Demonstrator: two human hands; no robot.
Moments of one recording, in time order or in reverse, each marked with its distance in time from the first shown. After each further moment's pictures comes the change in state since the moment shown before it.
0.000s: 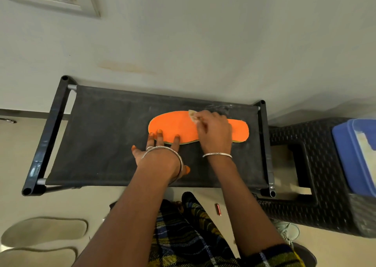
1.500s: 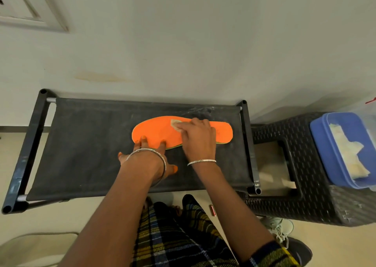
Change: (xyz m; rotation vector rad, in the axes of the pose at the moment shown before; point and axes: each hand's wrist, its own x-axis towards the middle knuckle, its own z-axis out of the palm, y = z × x) left_hand 0.021 0.008 -0.005 0.013 -0.028 -0.036; right_hand -0.013 -0.005 -0.005 -0.067 0.020 -0.023
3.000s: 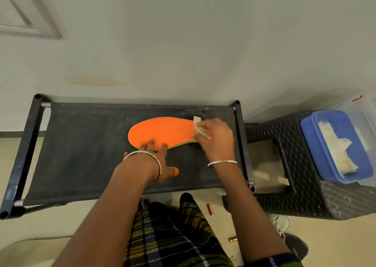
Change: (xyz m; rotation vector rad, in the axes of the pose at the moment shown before) left_hand -0.013 0.006 -0.007 0.048 -0.012 0.149; right_hand 0.001 0.043 -0.044 0.259 -0.055 0.156
